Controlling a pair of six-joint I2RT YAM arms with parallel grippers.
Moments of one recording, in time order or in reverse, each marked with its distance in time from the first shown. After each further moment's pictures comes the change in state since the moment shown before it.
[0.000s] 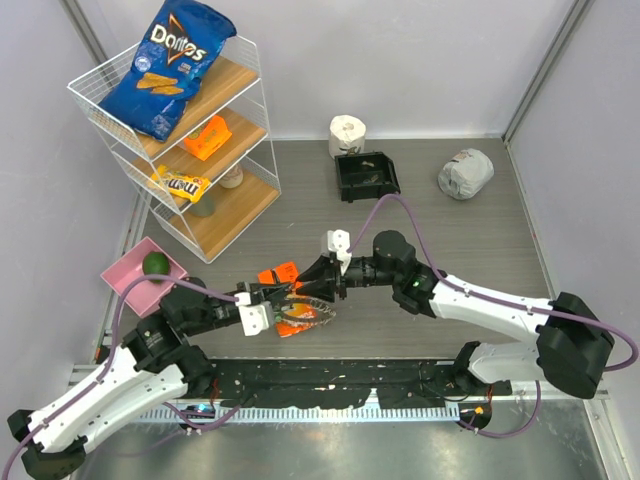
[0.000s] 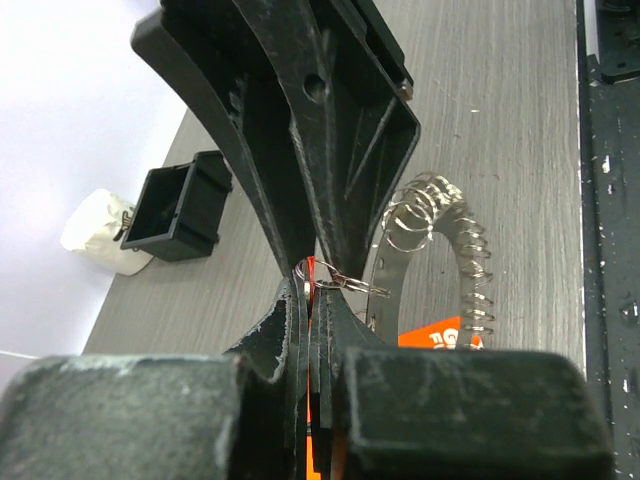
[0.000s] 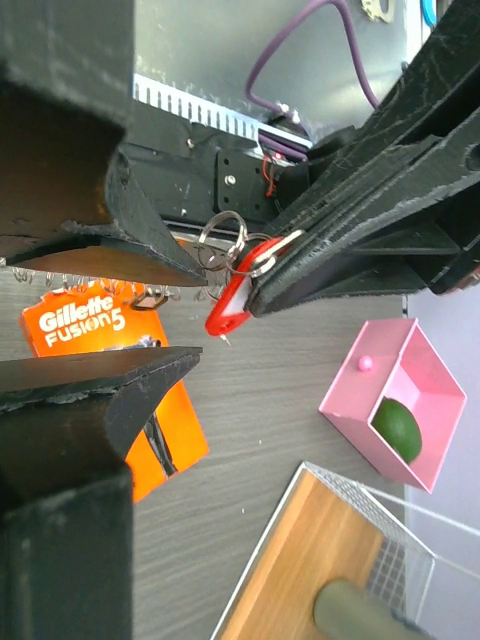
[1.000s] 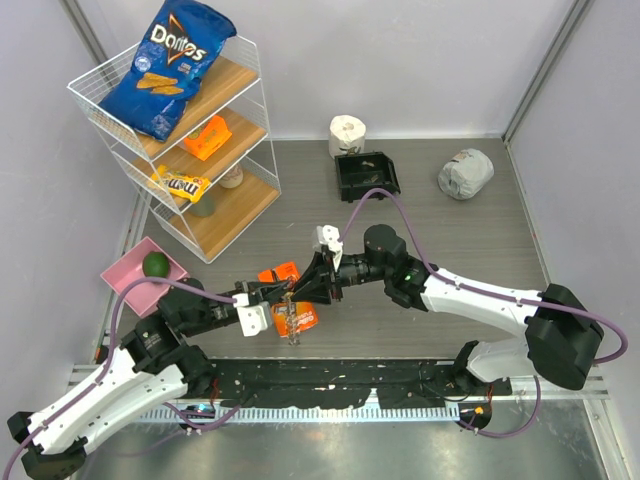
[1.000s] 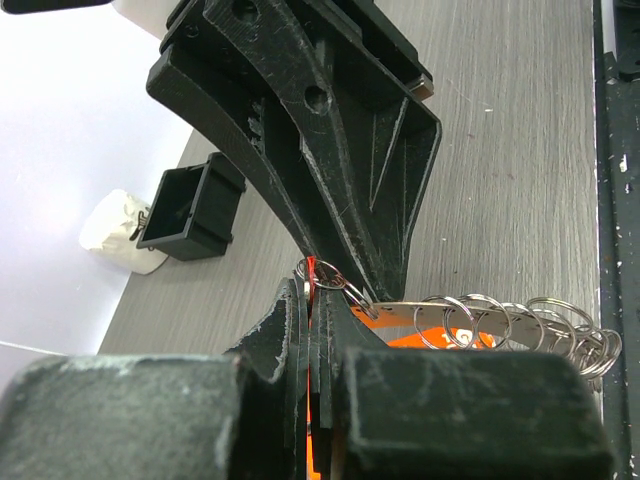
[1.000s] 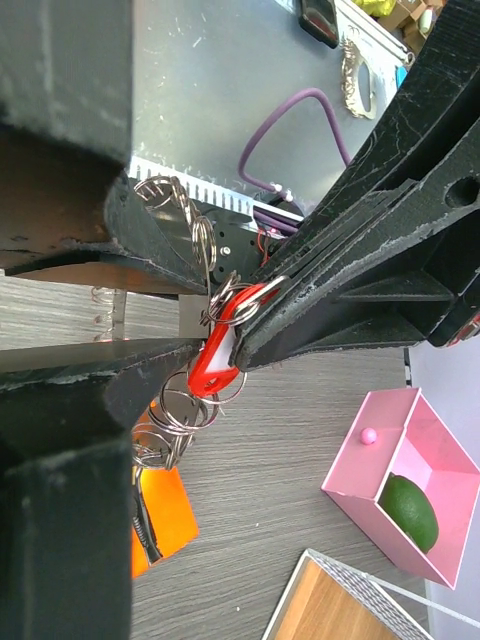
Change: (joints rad) left arm 0.000 -0.019 0.000 0.003 -0.021 0.019; right arm 0.000 0.085 0.076 -0.031 -0.148 0.138
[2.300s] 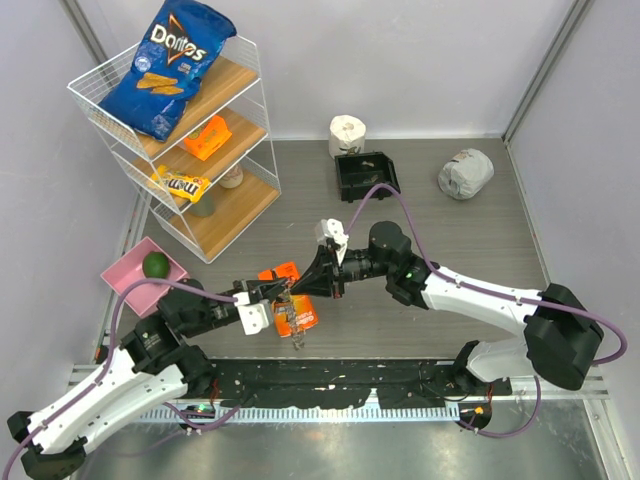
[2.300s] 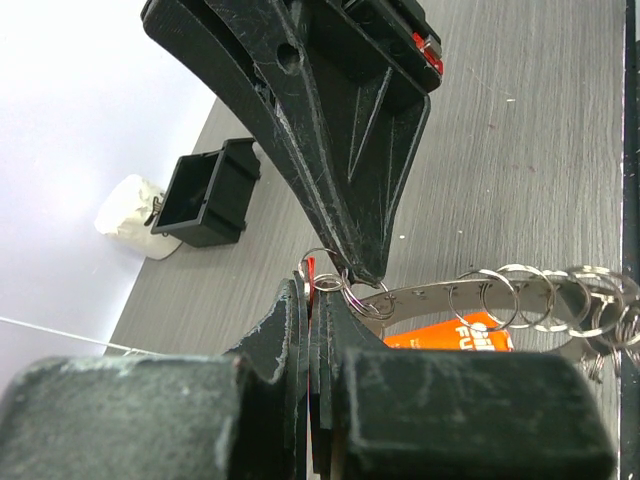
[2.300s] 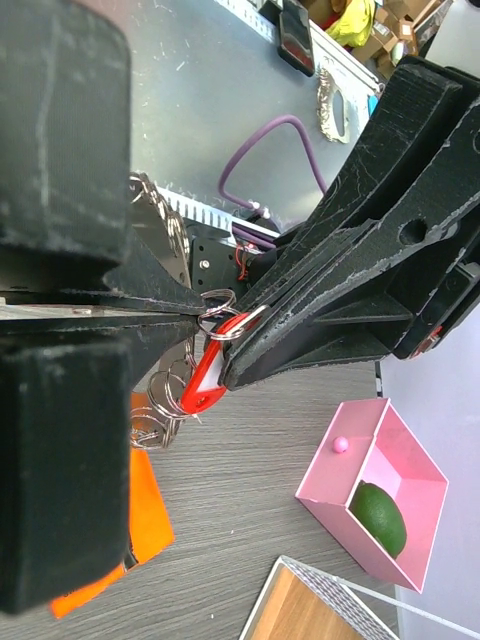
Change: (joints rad) left arm 0.000 -0.002 0.000 -0.001 -0.050 0.008; right arm -0.026 0.001 0.000 0.082 -0.055 0.076
